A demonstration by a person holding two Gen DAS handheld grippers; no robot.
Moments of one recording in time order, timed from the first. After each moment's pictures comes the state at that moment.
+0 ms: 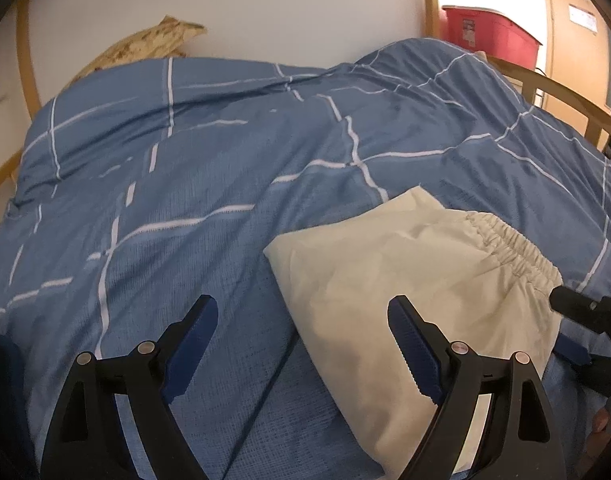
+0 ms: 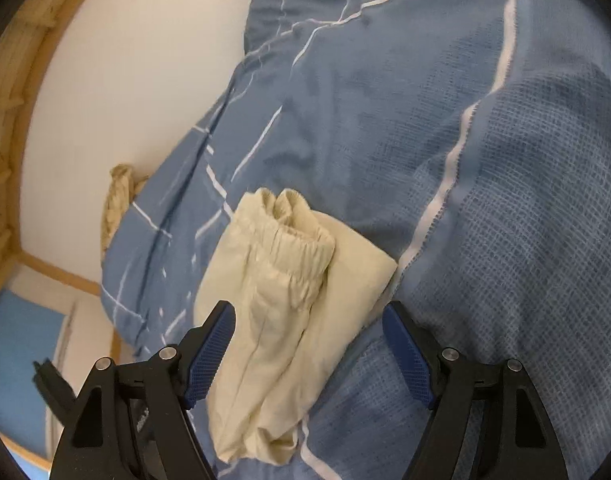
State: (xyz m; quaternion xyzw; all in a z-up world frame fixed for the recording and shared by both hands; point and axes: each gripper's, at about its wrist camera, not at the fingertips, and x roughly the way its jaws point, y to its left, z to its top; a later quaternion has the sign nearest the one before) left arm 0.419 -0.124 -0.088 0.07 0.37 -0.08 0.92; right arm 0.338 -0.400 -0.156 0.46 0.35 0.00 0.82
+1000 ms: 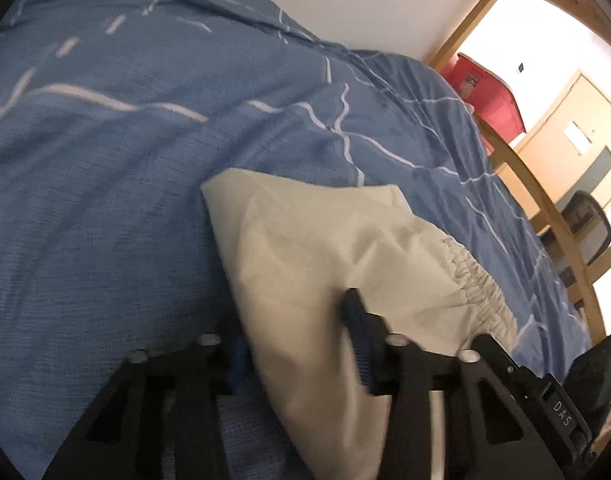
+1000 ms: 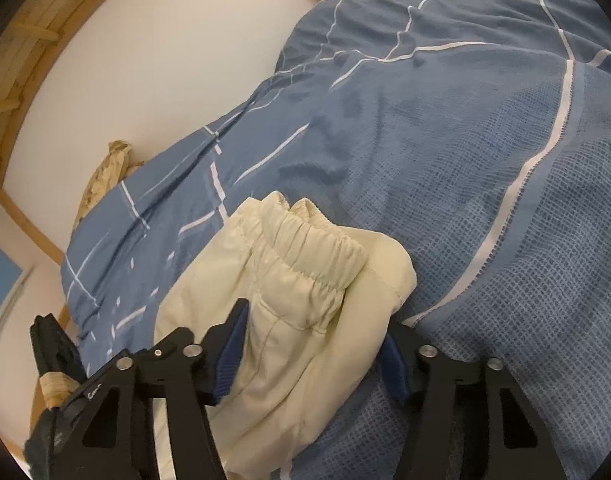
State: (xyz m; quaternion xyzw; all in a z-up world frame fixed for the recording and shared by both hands) left arm 0.461 -0.097 -0.149 -0.17 0.43 -0.20 0.87; right arm 0.352 -0.367 -0.154 0.34 0.30 -0.02 0.89
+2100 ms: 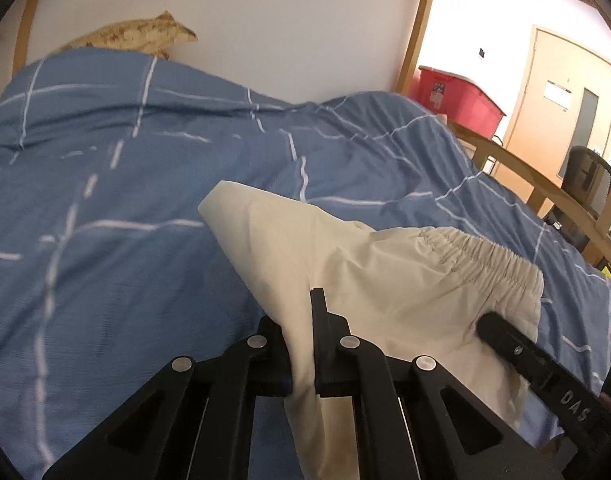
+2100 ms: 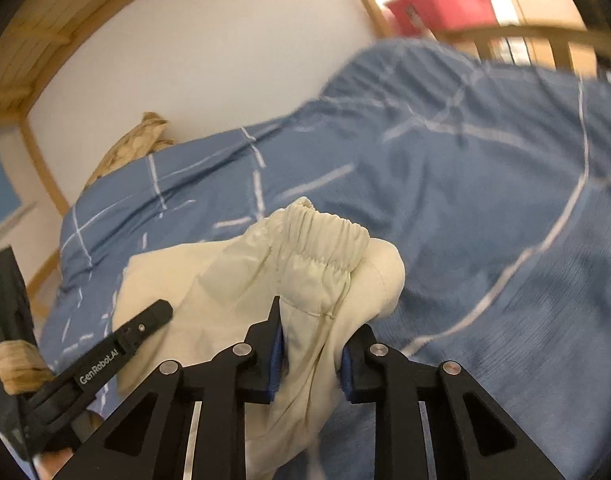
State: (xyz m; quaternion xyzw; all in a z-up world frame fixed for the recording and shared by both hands) left arm 0.397 -0.105 -0.066 -0.06 0.32 -0.18 0.93; right arm 0.317 -0.327 -0.083 0.20 0.27 -0.01 0.94
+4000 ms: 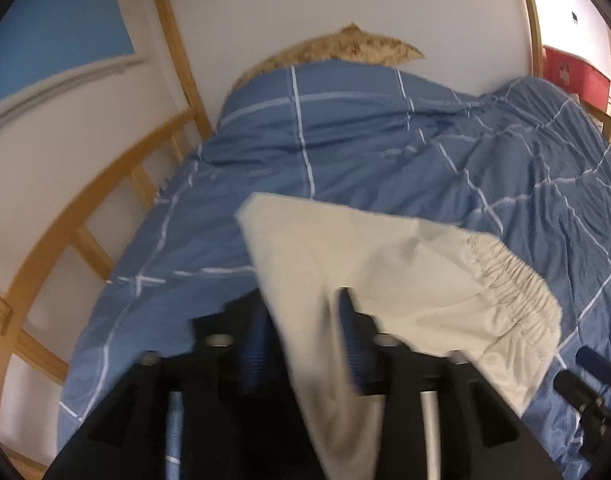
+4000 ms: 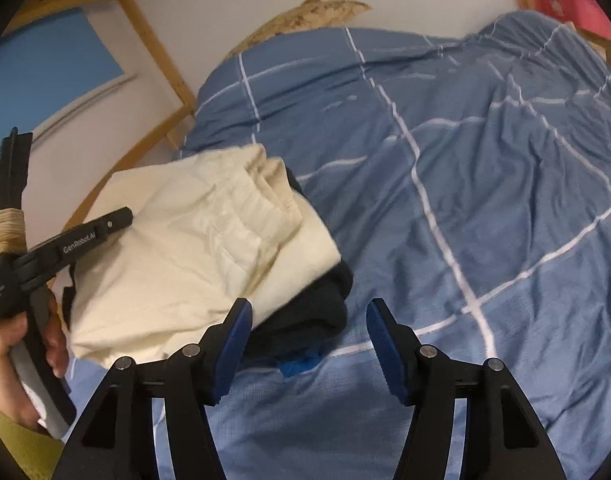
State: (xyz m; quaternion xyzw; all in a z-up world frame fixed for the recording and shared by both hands) left arm 0.278 0.310 0.037 0.09 0.34 0.07 0.93; right arm 0.218 0.058 -0.048 0.15 0.37 0.14 0.90
